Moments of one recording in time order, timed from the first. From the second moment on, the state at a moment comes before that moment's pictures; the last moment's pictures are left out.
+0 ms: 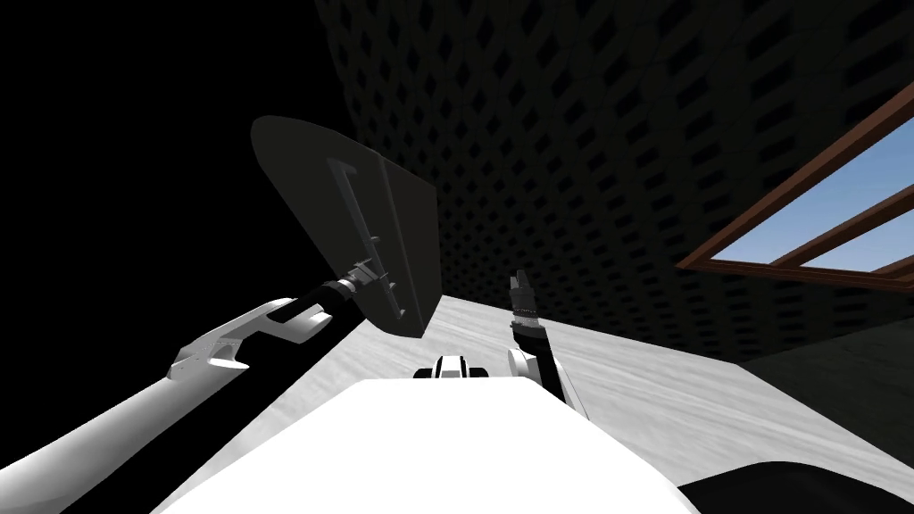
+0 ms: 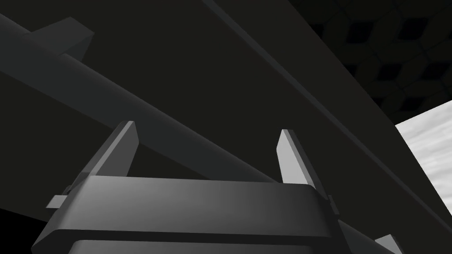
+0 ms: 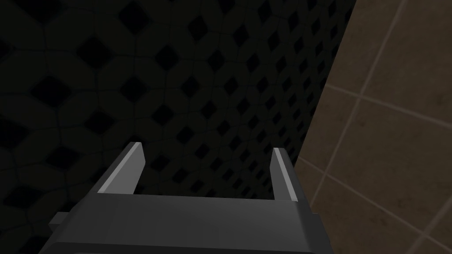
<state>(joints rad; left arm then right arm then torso) 0.25 1.01 0.17 -2.03 0.38 0.21 1.30 0.47 0.03 0.03 -2.23 0.09 -0.46 0.14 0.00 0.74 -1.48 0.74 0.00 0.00</state>
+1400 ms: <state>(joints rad) 0.12 1.28 0.30 -1.89 0.47 0.44 1.65 0.47 0.03 0.03 -2.23 0.09 -0.46 0.14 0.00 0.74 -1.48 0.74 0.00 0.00</state>
